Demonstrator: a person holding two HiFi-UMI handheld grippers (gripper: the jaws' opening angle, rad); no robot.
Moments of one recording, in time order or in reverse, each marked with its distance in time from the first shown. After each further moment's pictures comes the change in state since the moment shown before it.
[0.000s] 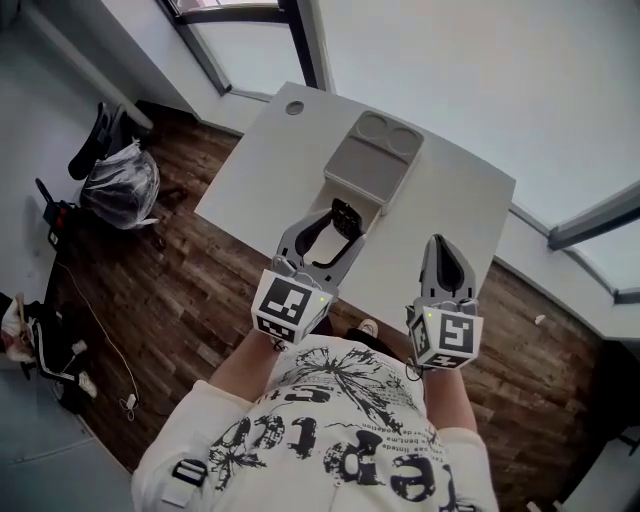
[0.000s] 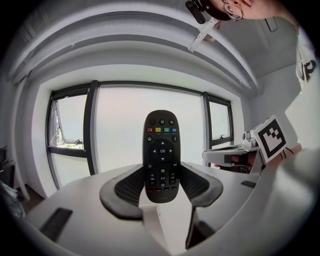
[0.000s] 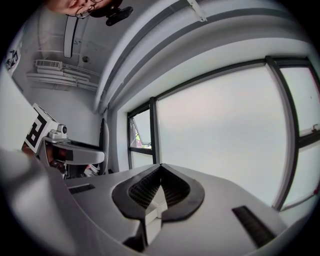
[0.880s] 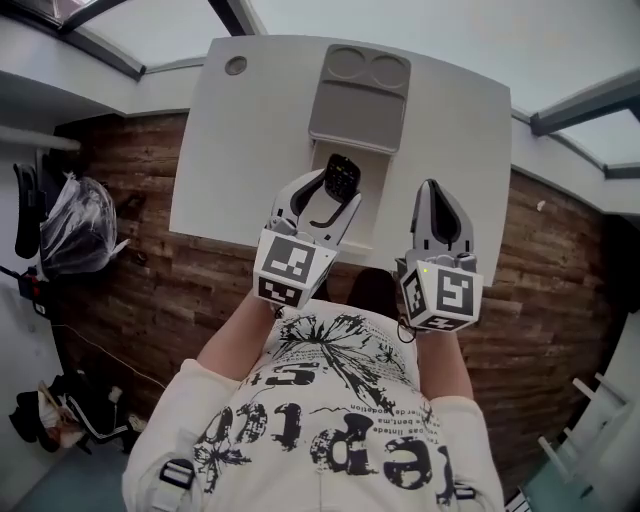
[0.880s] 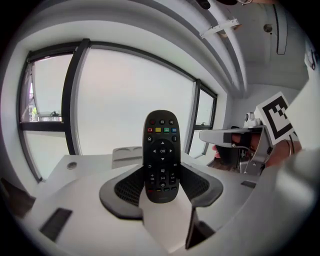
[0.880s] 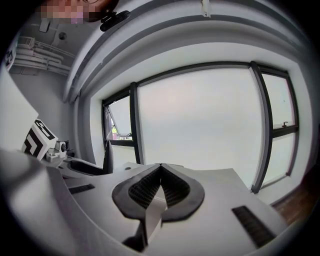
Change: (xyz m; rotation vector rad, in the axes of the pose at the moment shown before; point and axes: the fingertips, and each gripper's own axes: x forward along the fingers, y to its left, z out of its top) left arm 0.049 0.084 -0.095 -0.048 0.240 -0.290; right arm 0.076 0.052 -0.039 0.078 0.106 -0.309
